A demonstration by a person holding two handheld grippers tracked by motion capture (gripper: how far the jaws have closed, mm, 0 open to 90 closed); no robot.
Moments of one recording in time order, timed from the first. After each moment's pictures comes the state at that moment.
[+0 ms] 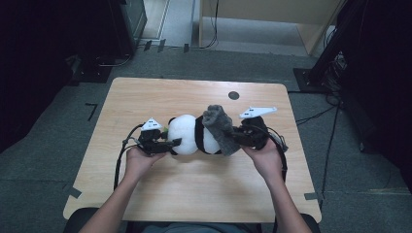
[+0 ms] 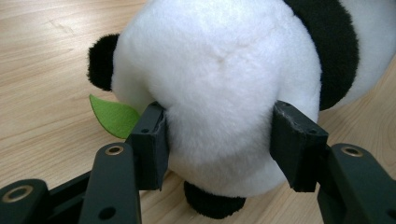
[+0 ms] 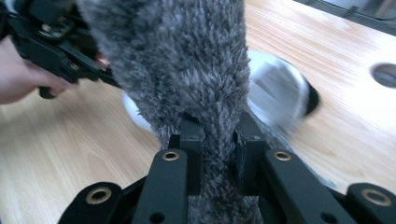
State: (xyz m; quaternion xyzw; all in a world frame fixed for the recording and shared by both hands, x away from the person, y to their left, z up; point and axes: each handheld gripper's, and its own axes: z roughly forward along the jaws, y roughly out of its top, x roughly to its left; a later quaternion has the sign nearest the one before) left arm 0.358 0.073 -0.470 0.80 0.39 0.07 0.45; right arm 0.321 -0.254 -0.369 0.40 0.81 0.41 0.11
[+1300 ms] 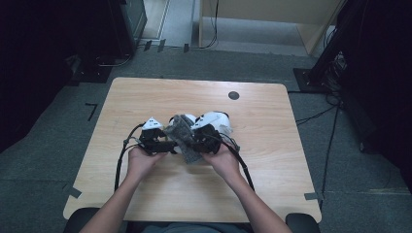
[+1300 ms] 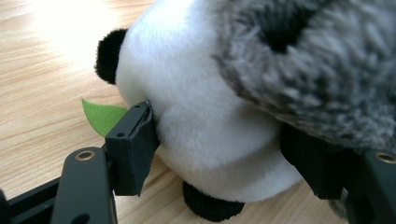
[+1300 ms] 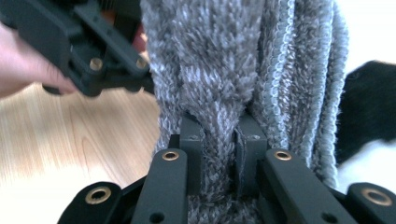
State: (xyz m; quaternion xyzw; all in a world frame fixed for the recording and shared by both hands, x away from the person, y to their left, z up) left arm 0.361 0.071 -0.473 0.80 0.40 0.08 0.45; right arm 0.342 -0.148 -0.433 0.33 0.86 0.38 0.07
